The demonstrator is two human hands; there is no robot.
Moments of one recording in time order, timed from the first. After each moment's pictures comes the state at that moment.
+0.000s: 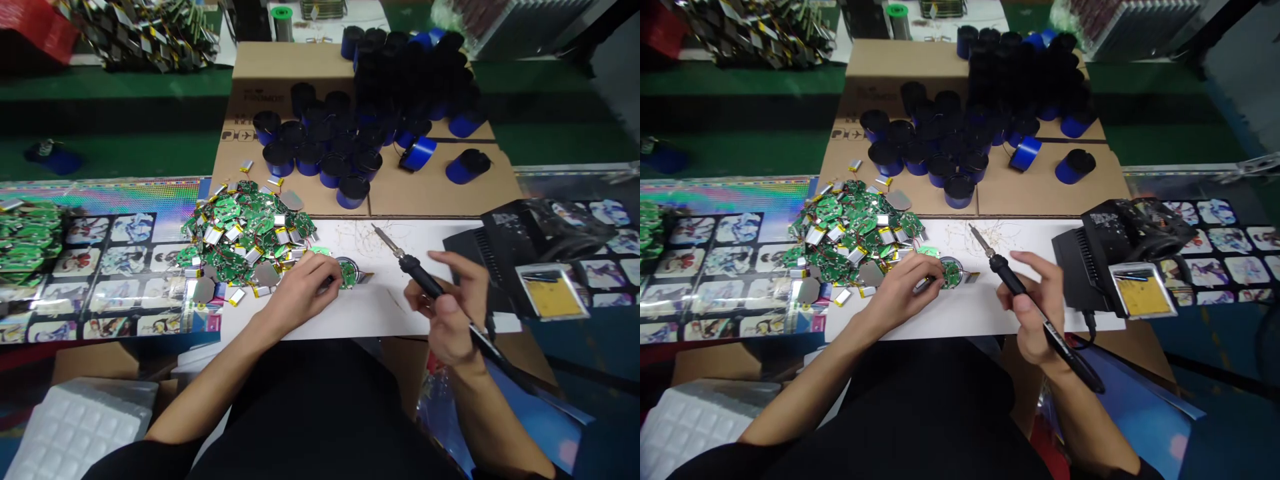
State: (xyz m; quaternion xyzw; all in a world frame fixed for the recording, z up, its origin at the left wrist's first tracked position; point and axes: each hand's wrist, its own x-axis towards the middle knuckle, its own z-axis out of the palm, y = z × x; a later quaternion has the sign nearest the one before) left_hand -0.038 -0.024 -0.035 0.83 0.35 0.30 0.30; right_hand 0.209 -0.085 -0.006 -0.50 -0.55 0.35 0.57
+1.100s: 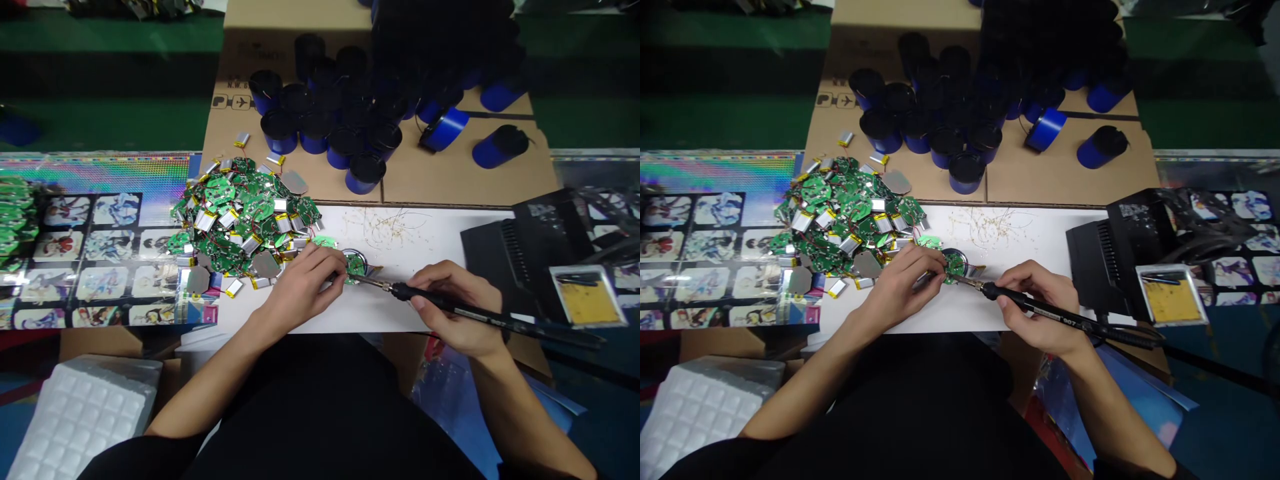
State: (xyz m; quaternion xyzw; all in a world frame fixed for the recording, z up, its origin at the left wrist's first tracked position) left_hand -0.038 -0.028 -0.041 0.83 0.35 0.33 0.27; right_hand 0.226 -0.068 0.005 -0.53 -0.67 0.33 0.40
